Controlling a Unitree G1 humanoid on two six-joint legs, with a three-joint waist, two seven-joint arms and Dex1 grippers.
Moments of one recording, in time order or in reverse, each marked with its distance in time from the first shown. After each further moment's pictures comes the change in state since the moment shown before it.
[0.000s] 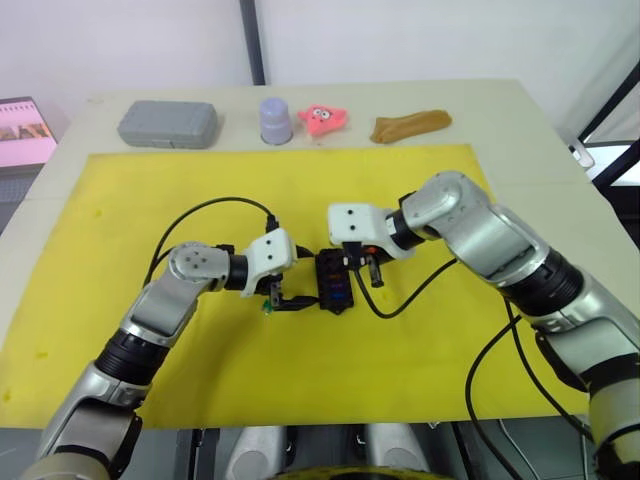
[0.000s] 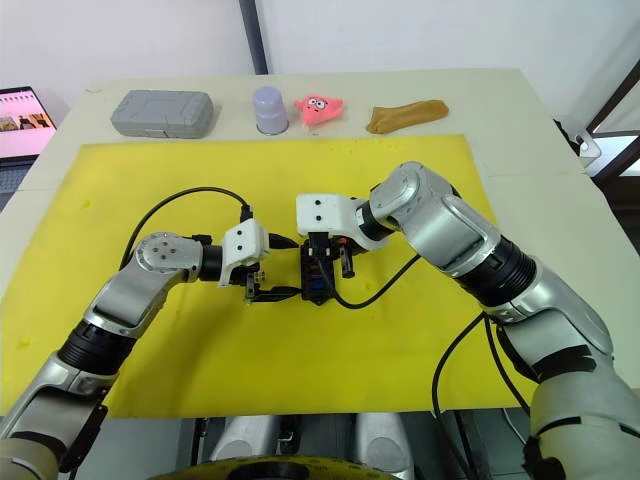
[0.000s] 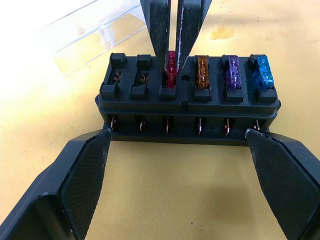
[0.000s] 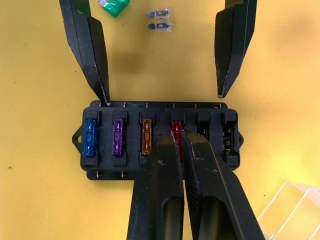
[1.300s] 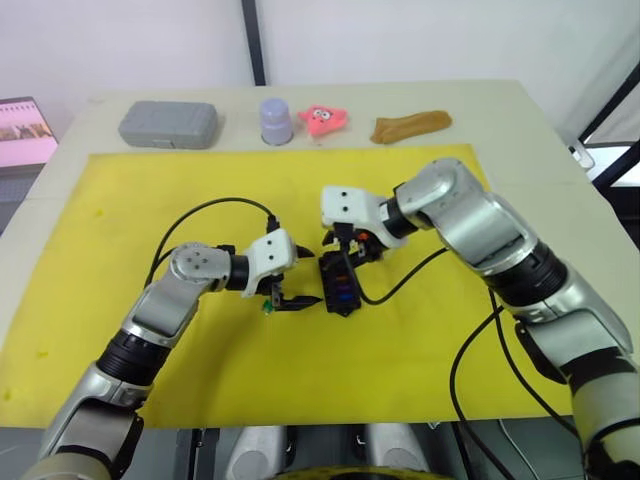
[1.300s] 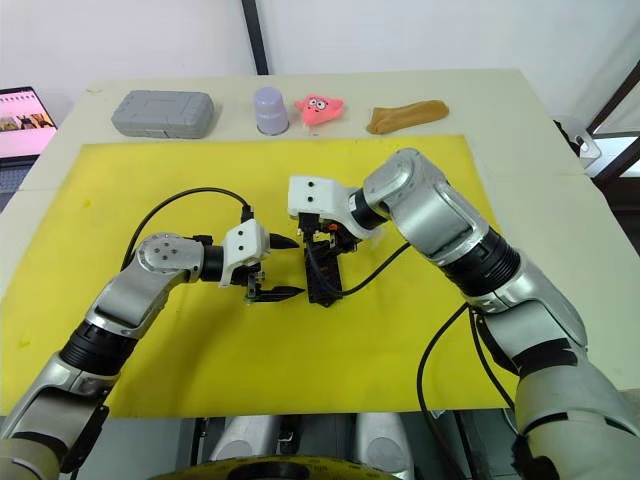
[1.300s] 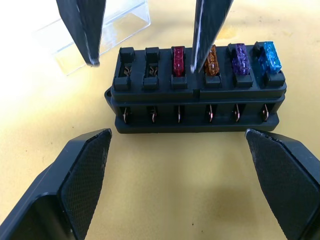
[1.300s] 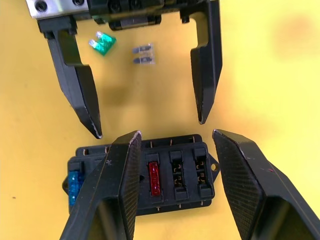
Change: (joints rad) left arm 0.002 -0.007 0.000 0.004 0.009 -0.001 0.005; right arm -0.035 0.085 -0.104 0.053 0.003 0.099 0.045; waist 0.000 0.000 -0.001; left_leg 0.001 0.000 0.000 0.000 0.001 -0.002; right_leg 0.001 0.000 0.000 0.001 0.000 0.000
